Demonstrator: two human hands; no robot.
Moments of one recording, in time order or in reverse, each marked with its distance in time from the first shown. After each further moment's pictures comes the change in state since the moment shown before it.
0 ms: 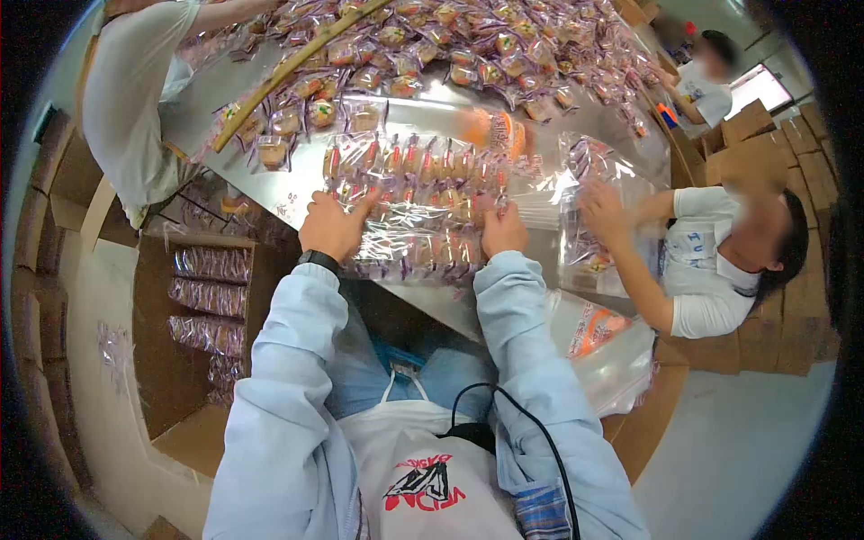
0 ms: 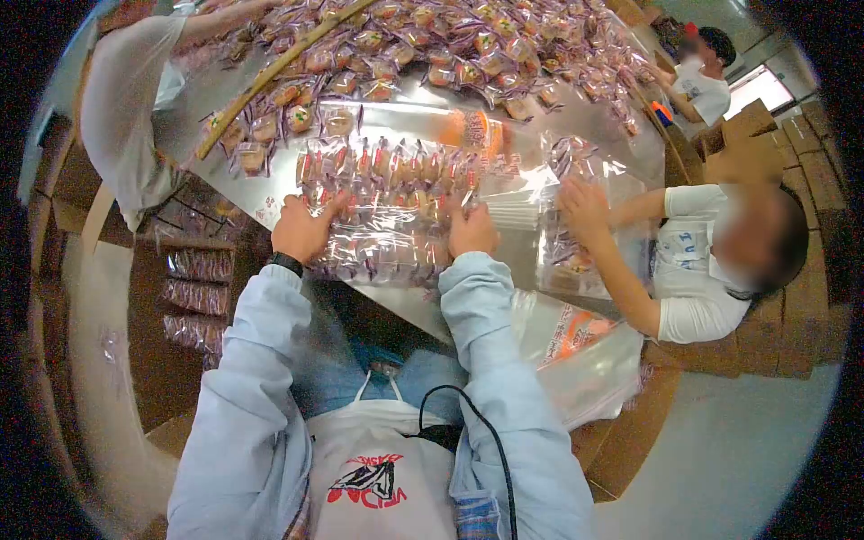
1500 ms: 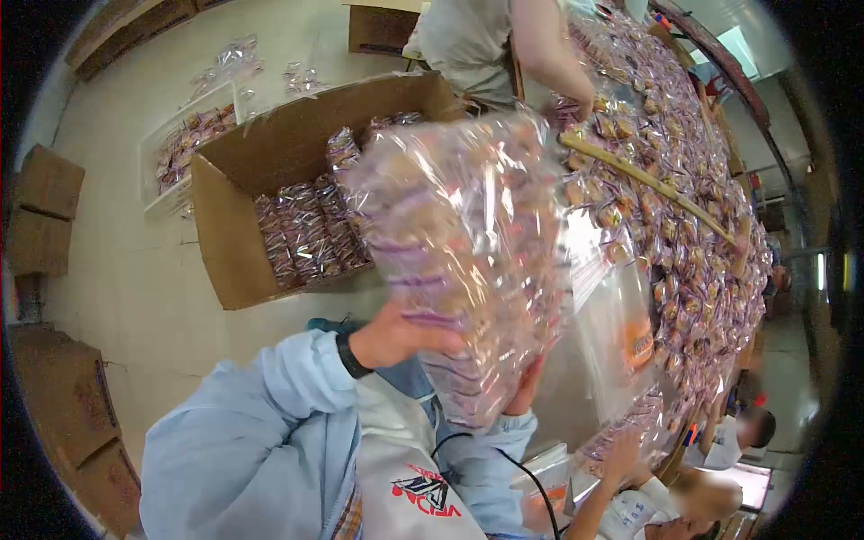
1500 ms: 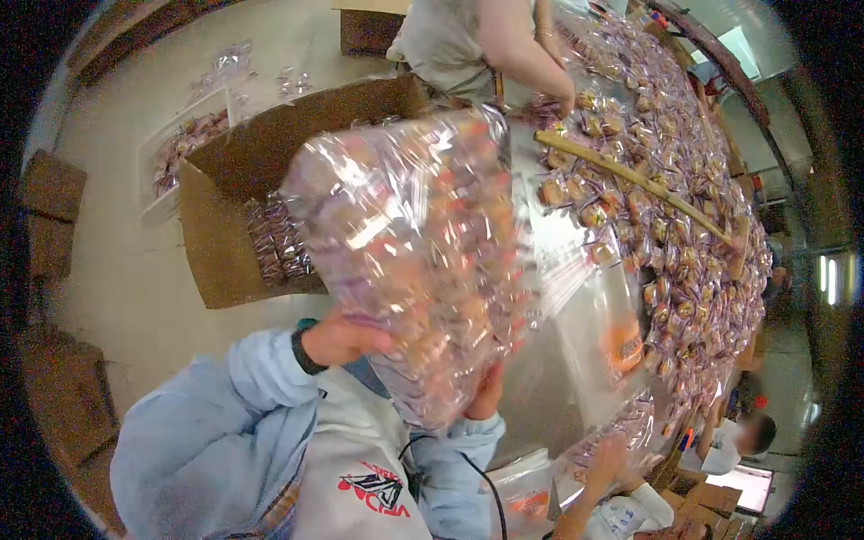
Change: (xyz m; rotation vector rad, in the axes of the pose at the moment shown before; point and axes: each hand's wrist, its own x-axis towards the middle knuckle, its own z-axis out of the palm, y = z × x) left_hand -0.252 -0.179 -0.059 -1.800 0.110 0.256; right_hand -0.229 -0.094 0.016 1.114 -1.357 -0.168
